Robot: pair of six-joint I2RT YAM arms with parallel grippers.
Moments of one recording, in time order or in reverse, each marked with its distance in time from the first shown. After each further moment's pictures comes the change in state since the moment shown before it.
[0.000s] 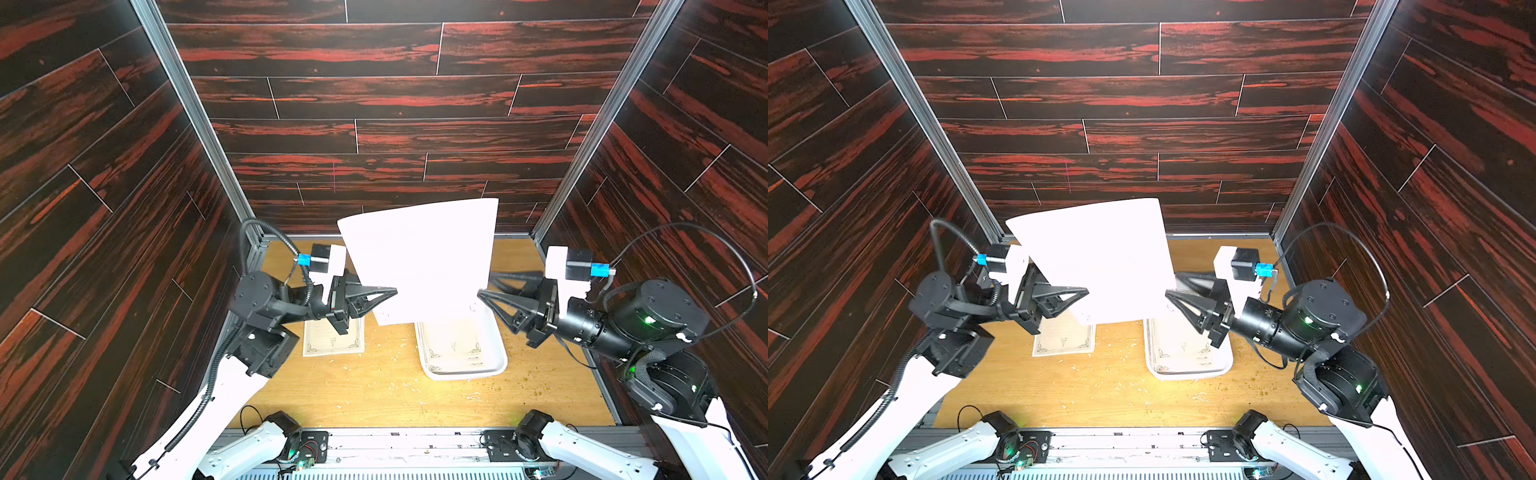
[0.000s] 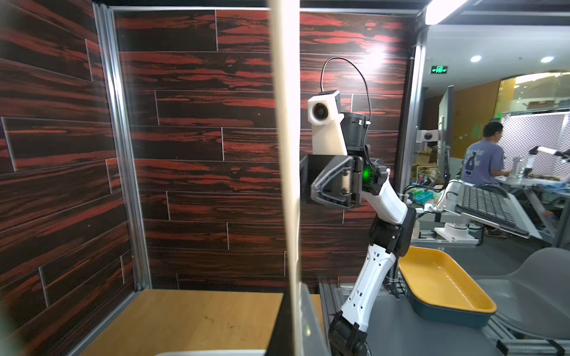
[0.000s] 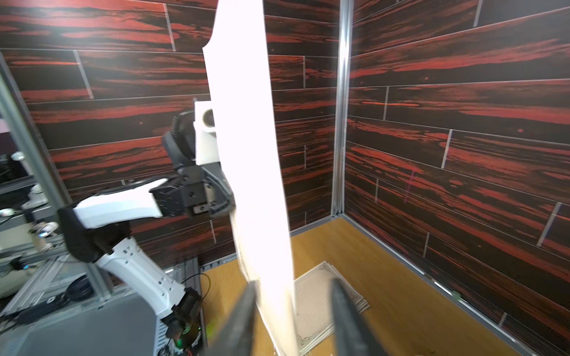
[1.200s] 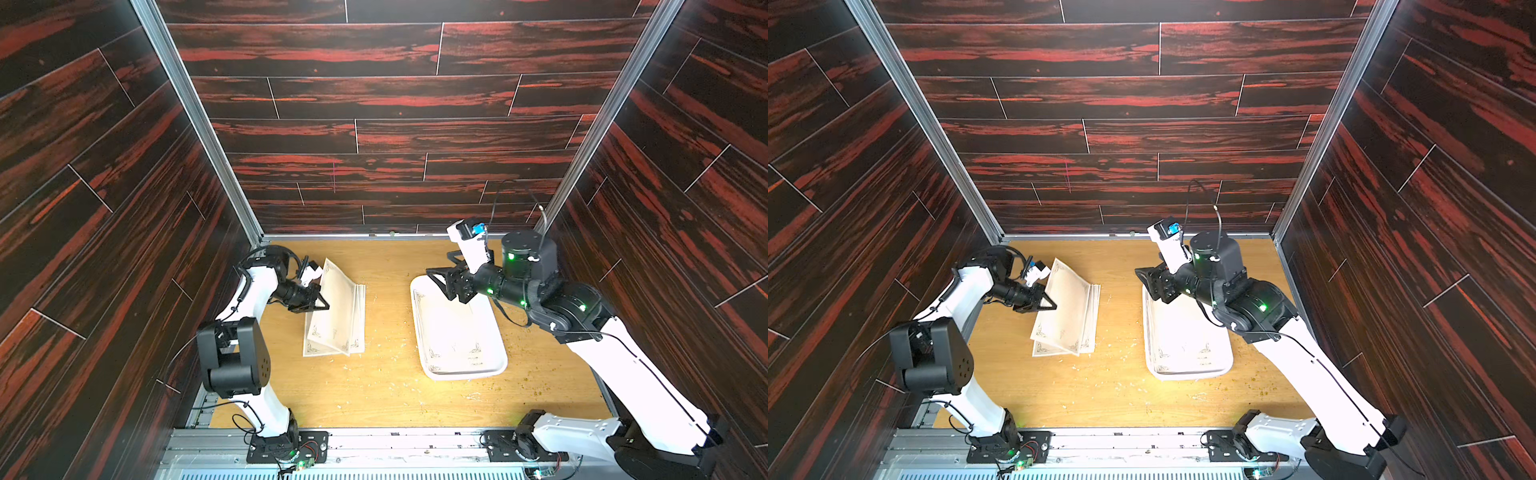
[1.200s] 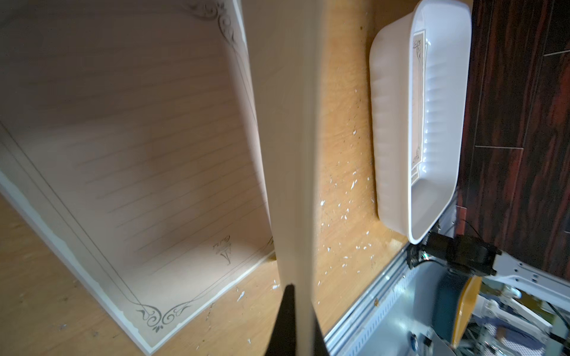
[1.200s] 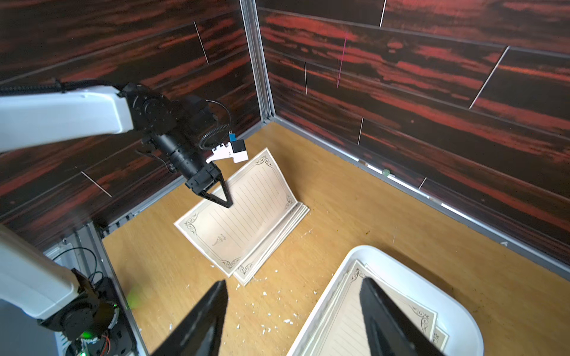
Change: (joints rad) left arm 0.702 0.796 0.161 -1.252 -0.173 0.518; right arm 0.000 0.374 0.117 -0.214 0.279 -0.019
